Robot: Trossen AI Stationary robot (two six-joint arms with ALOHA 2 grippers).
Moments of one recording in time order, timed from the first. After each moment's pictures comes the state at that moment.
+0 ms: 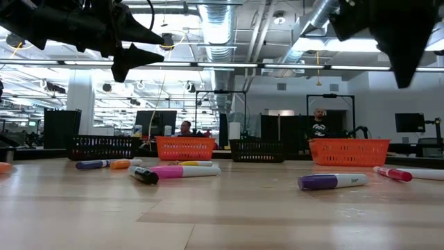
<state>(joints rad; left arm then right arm) 0.01 0.84 0.31 0.41 -0.14 -0.41 0.37 1.54 1.23 -1.34 0.06 0.95</state>
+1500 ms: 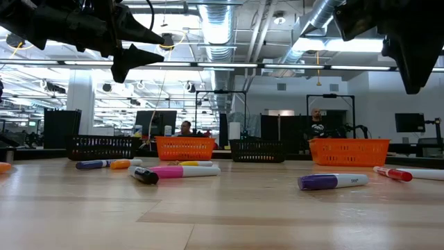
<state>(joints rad) 0.01 0.84 0.31 0.41 -0.14 -0.43 0.44 1.54 1.18 -1.19 0.00 0.97</state>
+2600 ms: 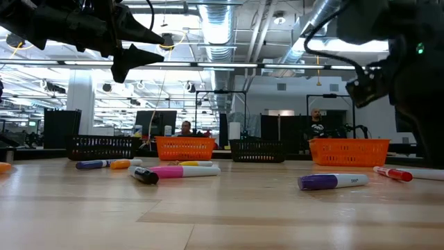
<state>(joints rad) 0.01 0.84 0.31 0.41 -0.14 -0.43 0.36 1.54 0.82 -0.86 -0.08 0.93</state>
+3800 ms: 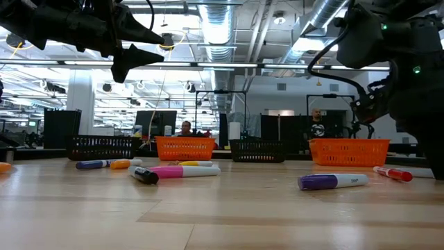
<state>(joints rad) 0.01 0.84 0.31 0.41 -0.14 -0.43 0.30 1.54 0.70 -0.80 -0.13 1.00</state>
